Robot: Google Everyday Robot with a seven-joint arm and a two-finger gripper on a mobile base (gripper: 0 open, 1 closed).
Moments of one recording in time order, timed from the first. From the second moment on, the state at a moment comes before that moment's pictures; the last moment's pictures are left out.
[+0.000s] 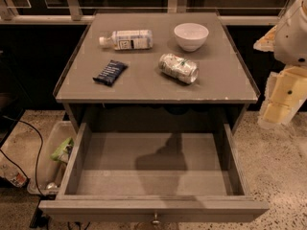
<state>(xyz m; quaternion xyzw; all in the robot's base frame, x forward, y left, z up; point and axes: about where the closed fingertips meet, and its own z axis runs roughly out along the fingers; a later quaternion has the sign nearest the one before) 0.438 -0.217 0.976 -0.60 0.78 -0.03 0.16</state>
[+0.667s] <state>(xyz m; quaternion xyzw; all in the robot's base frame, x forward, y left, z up) 0.413 -0.215 0.965 -0.60 0.78 -0.02 0.18</state>
